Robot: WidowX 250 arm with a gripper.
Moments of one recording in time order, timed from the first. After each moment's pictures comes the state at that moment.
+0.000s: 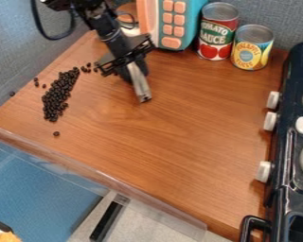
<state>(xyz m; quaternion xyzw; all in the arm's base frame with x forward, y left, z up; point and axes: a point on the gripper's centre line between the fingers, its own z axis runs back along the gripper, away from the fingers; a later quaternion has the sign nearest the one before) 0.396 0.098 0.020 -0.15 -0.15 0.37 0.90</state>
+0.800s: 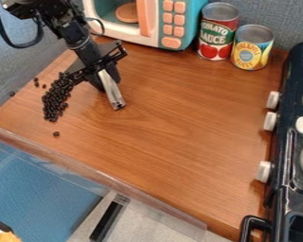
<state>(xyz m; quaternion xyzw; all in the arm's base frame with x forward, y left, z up) 0.364 0.130 0.020 -0.13 -0.17 0.41 0.89</state>
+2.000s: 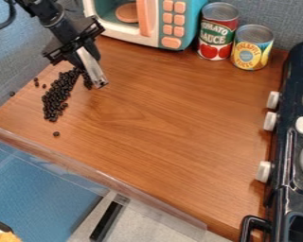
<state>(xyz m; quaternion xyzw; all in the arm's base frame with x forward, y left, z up) 0.369 0.149 0.055 -0.14 -0.21 0.42 0.87</state>
